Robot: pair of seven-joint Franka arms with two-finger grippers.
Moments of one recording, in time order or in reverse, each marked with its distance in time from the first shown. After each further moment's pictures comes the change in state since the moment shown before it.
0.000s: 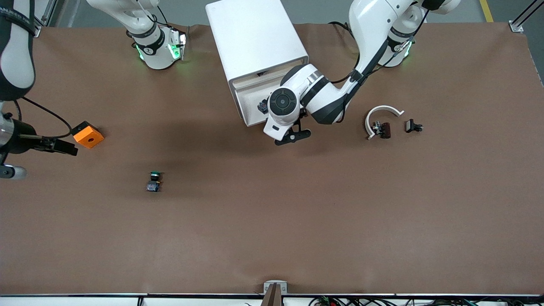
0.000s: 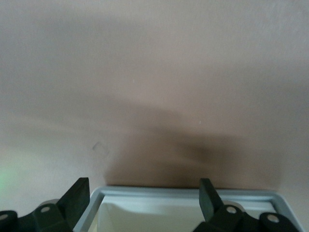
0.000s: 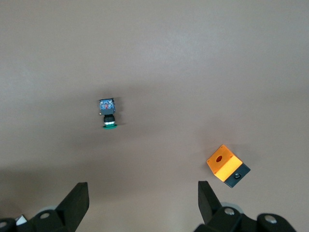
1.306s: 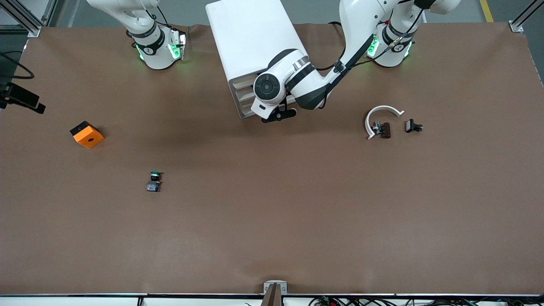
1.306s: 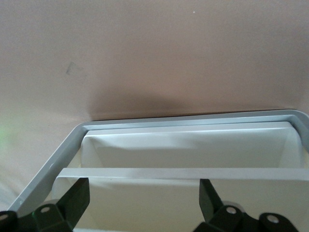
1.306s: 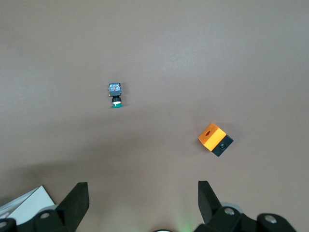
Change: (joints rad) left arm -0.004 0.001 -0.120 -0.049 -0.069 -0.022 -0.035; right arm -0.005 -0.218 0.001 0.013 -0.002 -0.173 0.000
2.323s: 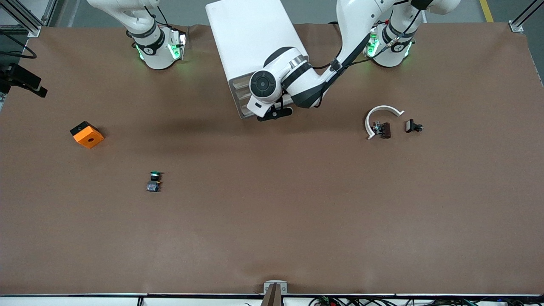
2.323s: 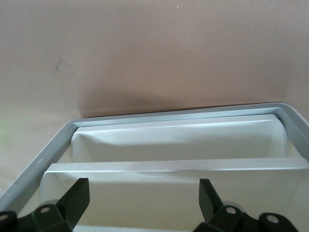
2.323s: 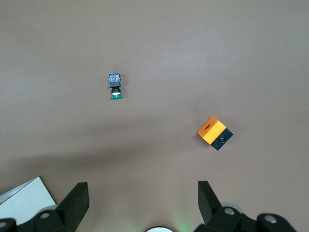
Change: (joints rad) left arm -0.019 0.011 0.002 0.028 0.000 0.002 -0.005; right arm -0.018 -0.144 0.004 -0.191 0.000 0.076 -0.042
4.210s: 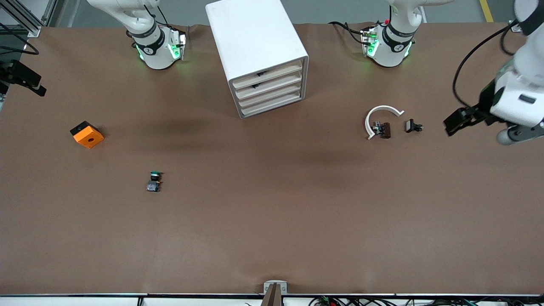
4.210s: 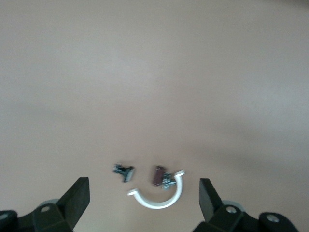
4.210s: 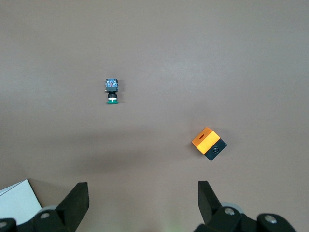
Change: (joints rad) left arm 0.598 -0.519 0.260 0.221 0.244 -0.383 0.816; right arm -0.009 -0.051 0.007 -0.073 -0.023 0.066 -0.050
